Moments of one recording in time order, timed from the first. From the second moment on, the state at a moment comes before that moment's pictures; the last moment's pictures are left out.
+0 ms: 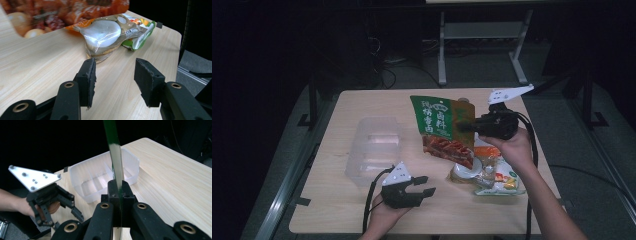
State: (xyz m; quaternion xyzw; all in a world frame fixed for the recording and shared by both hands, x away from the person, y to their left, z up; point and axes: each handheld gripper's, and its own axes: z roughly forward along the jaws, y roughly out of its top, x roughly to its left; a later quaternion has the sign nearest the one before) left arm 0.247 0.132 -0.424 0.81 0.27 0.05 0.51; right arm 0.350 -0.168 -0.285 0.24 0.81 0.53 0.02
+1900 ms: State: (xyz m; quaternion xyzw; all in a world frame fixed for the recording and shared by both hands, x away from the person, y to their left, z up) left arm 0.236 0.123 -0.421 0.83 0.23 0.08 0.51; right arm 0.403 -0.055 -0.271 0.19 0.82 0.53 0.00
